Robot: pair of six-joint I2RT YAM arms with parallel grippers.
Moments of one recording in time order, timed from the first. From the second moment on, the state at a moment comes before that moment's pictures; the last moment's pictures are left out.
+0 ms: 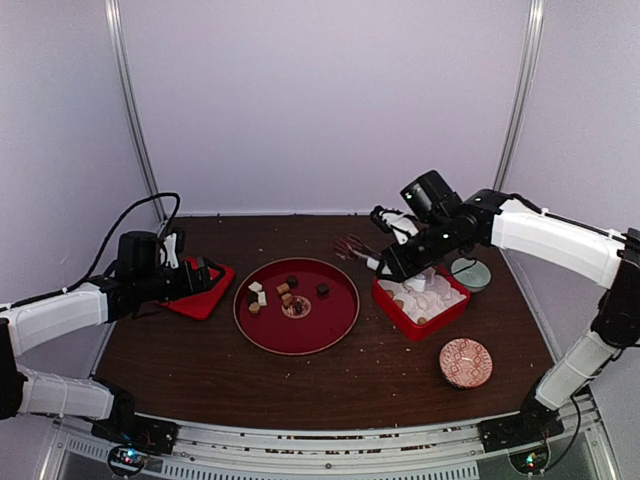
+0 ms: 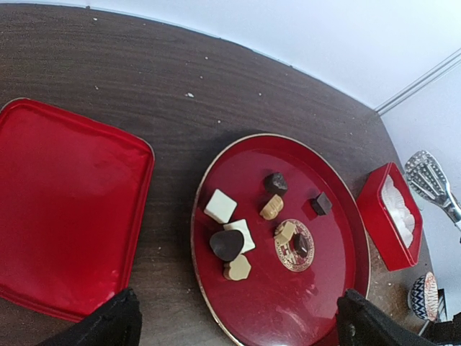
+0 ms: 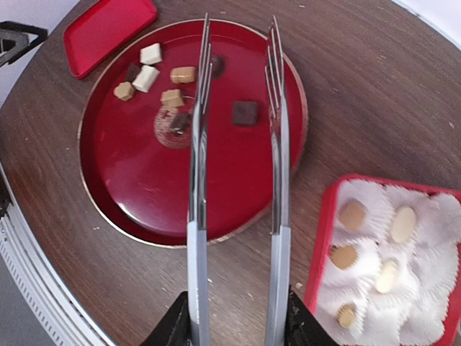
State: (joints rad) left arm -0.31 1.13 0.58 0.00 0.26 -0.49; right arm 0.70 1.55 1.37 -0.76 -0.10 0.13
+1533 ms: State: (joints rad) left arm -0.31 1.13 0.58 0.00 0.26 -0.50; right arm 1.01 2.28 1.97 -0.82 0.04 0.13
